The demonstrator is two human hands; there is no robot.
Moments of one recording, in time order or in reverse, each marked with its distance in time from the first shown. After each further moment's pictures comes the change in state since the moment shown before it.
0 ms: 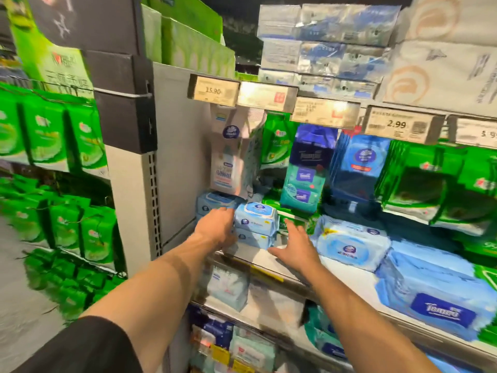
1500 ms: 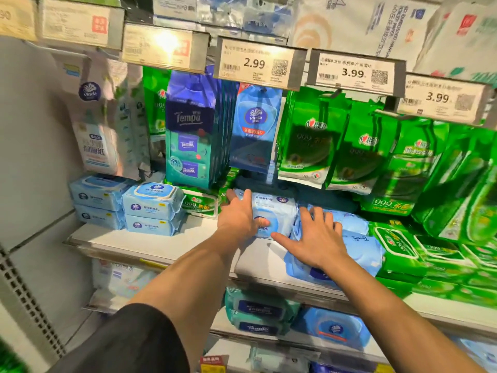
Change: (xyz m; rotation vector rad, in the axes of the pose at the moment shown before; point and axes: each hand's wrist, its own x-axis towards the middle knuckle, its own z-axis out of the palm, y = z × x) left_hand 0.068 0.268 0.100 -0.223 -0.076 -0.044; right_hand -0.039 0.201 -0.114 -0.428 0.170 0.125
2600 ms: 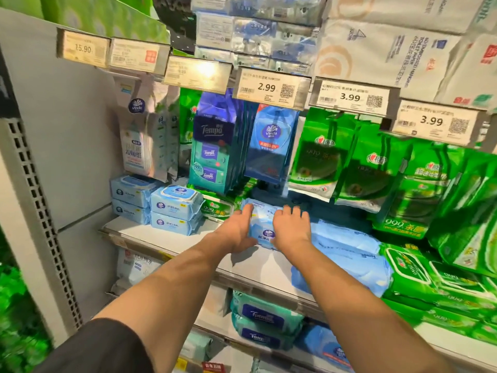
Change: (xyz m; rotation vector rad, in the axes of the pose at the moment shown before) left_hand -0.028 -0.032 -0.019 -0.102 -0.084 0.123; right_hand 0.048 -0.062 0.010 -0.312 -0.017 -0.223
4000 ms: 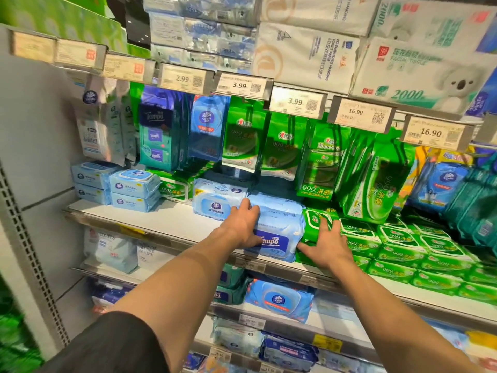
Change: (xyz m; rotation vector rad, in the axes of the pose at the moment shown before) left_hand -0.081 0.159 0.053 0.179 0.010 0.147; right_hand -0.171 0.198 0.039 0.525 -0.107 0.407
